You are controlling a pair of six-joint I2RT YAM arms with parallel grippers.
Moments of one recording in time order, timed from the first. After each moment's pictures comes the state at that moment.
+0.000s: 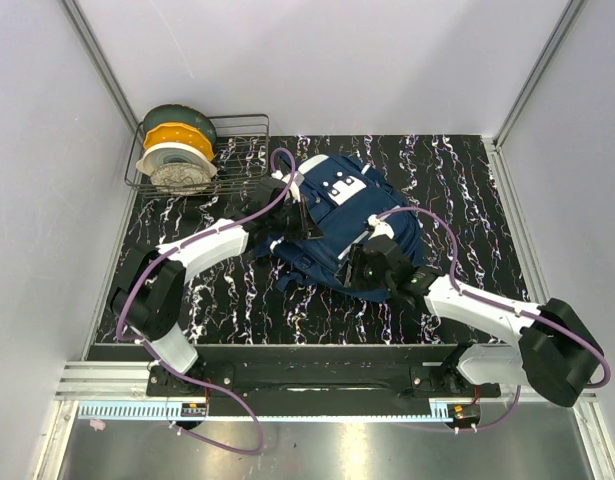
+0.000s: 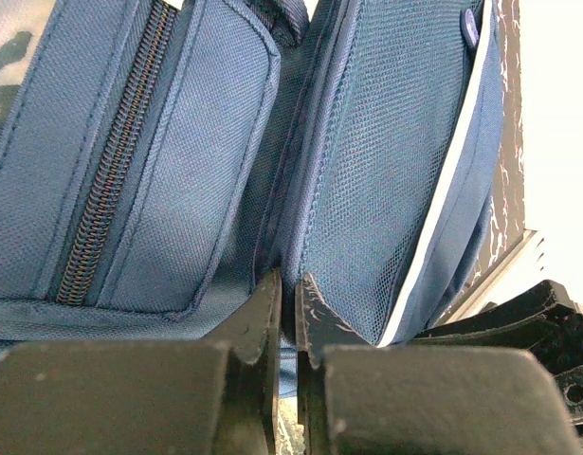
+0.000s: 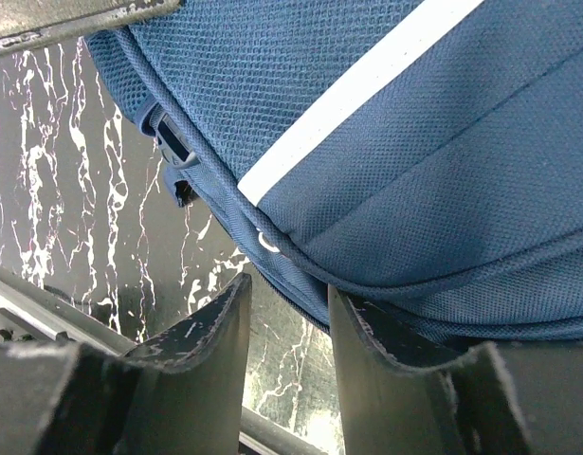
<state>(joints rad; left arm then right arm) -0.56 1.66 1.08 -0.08 0.35 -0.66 0.78 1.24 0.64 -0.08 0.07 0.78</state>
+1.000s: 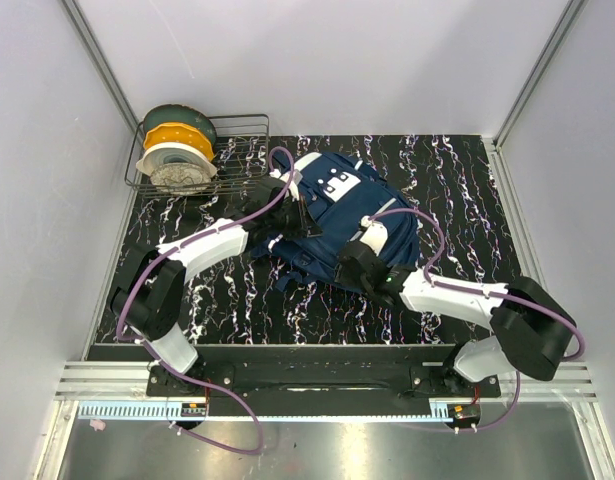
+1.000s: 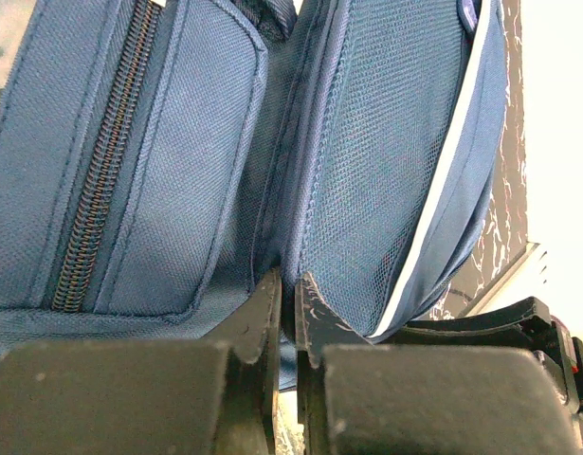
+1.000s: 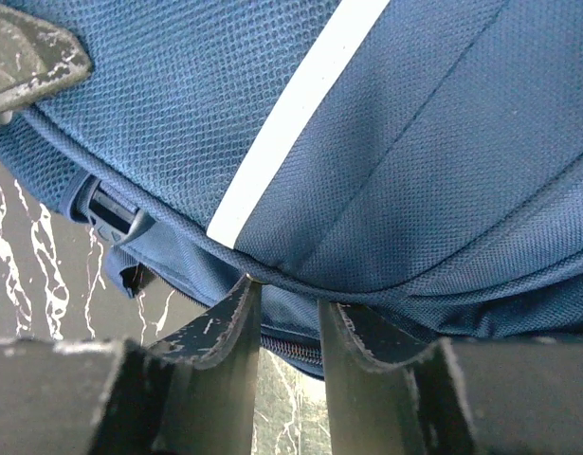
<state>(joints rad) -0.56 1.66 1.08 -0.08 0.33 -0.67 0.89 1.40 0.73 -0.08 0.42 0.92</state>
